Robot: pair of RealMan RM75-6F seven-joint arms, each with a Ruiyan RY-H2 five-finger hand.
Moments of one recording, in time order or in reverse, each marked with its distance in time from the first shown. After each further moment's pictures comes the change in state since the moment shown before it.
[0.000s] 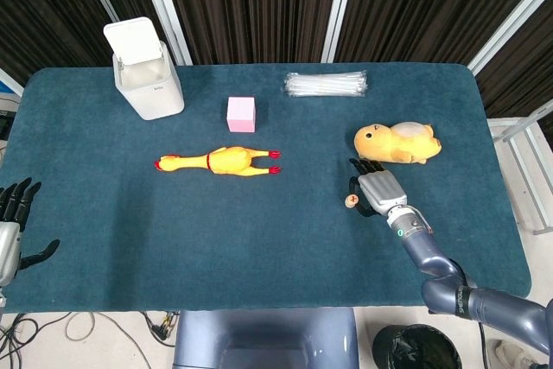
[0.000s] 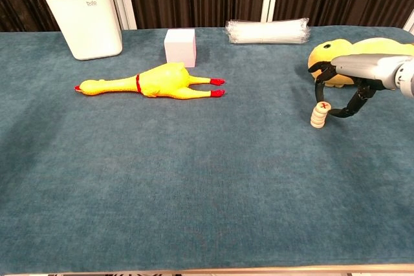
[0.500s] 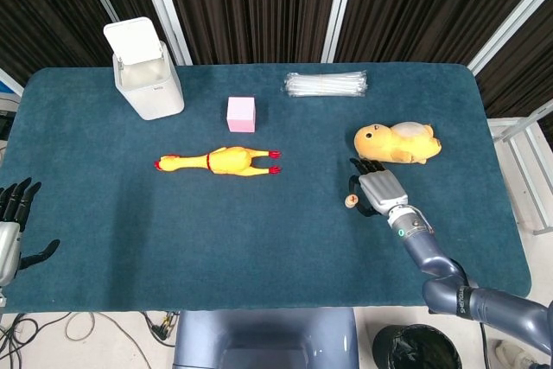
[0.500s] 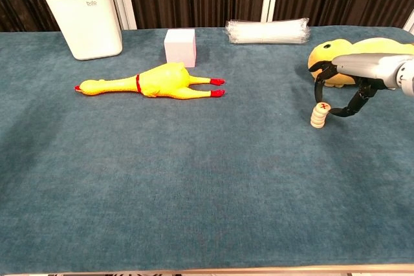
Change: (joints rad) left arm 0.000 0.000 0.000 0.000 0.000 0.000 0.000; right arm 0.000 0.008 0.002 -0.009 0.000 0.005 0.002
